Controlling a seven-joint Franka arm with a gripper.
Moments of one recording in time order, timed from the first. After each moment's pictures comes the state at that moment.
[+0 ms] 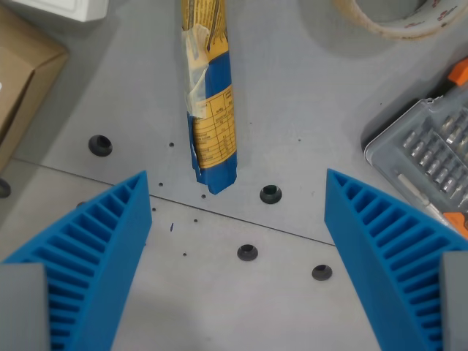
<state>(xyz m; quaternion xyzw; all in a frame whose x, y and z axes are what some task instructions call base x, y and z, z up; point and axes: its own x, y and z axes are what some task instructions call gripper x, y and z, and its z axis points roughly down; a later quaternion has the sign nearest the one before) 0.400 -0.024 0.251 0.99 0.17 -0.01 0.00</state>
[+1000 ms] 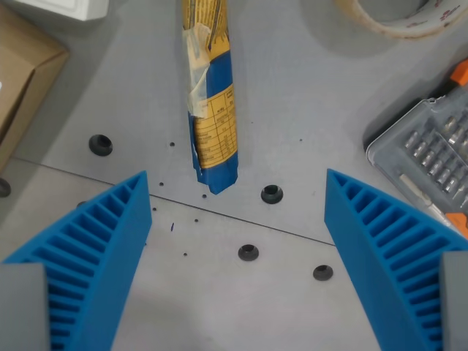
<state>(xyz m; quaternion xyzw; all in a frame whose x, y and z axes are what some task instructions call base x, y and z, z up) 0.399 -0.023 0.248 0.99 0.17 -0.01 0.00</state>
